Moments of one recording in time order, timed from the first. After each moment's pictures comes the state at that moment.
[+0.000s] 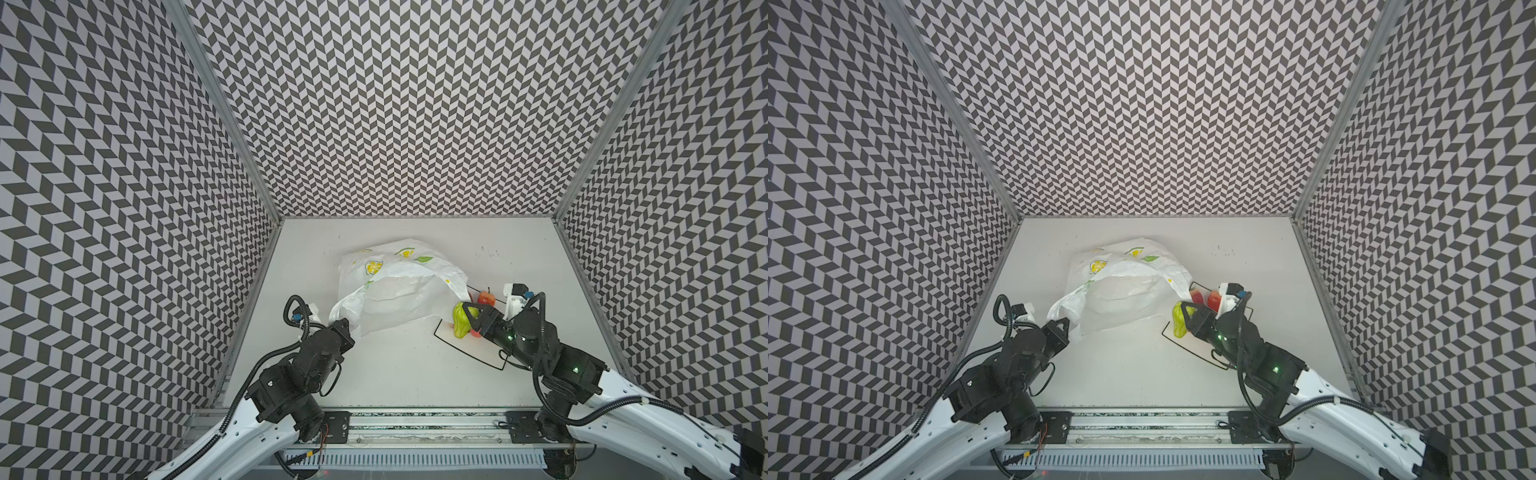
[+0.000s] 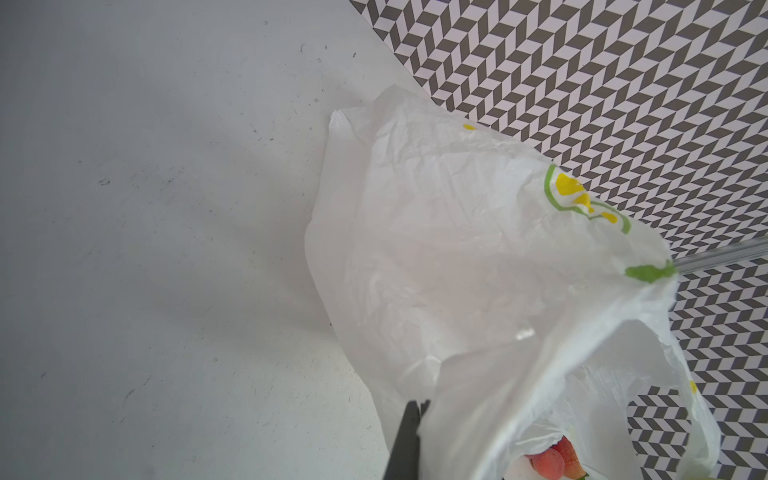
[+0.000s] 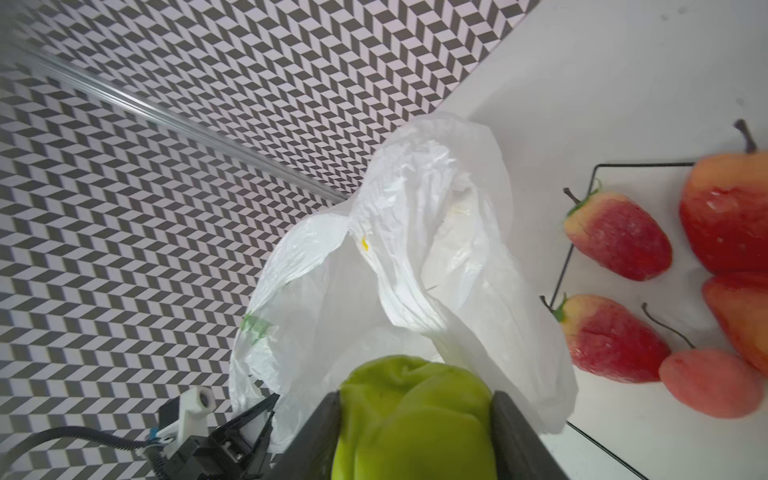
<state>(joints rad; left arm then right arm) -0.83 0.44 0.50 -0.61 -0.53 -1.15 0.88 0.68 0.56 -0.29 0.28 1.15</state>
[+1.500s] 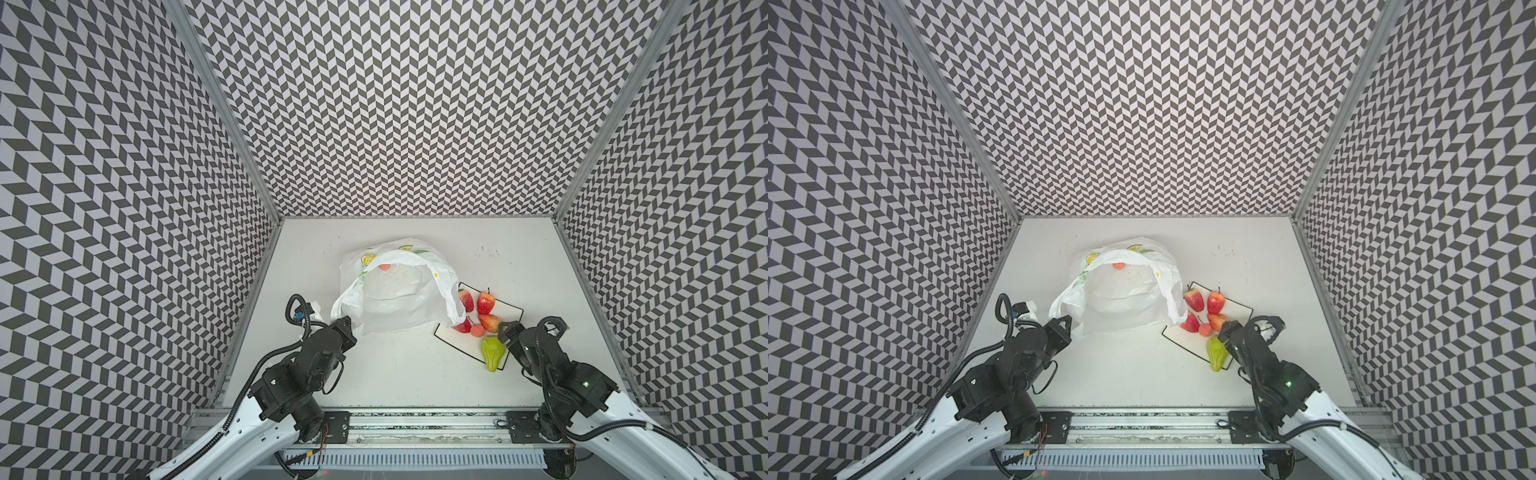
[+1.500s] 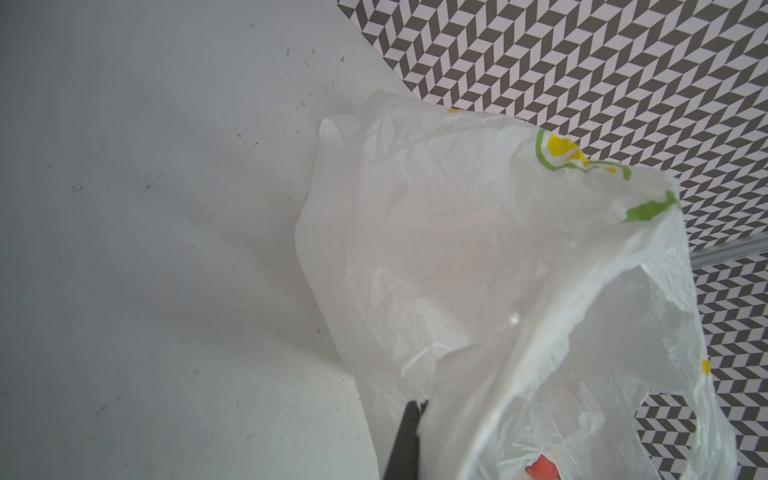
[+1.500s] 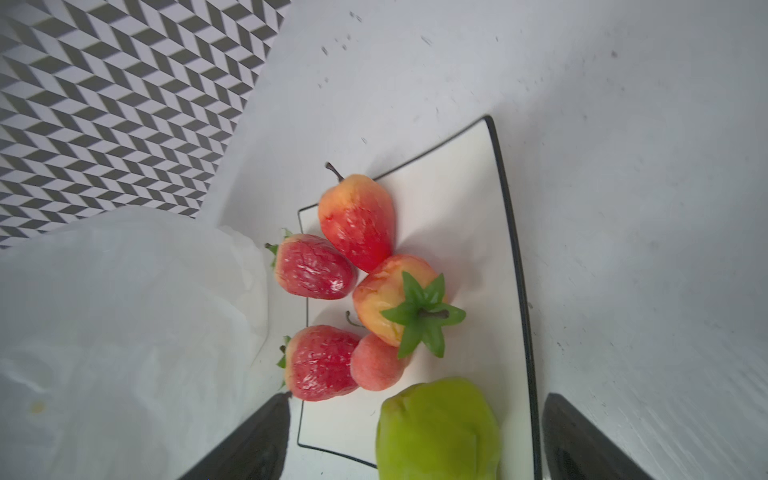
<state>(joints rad) -0.83 0.45 0.49 -0.55 -0.53 -1.13 0.66 0.48 0.44 -0.71 0.43 1.33</state>
